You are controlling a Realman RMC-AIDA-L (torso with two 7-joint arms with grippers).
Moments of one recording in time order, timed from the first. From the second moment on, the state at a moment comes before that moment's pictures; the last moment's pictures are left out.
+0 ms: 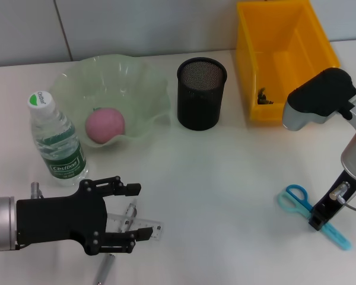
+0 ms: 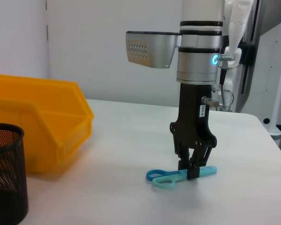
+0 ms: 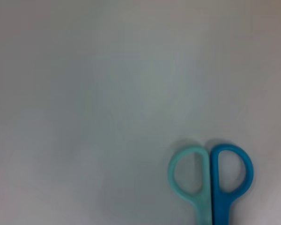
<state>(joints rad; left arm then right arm) -0.38 -2.07 1.10 0.72 1.79 1.59 -1.13 0.57 2.09 -1.43 -1.26 -2.81 -1.71 2.74</state>
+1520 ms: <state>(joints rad) -0.39 -2.07 1.10 0.69 1.73 1.57 -1.14 0.44 2.08 -0.95 -1.45 -2.23 -1.60 2.21</state>
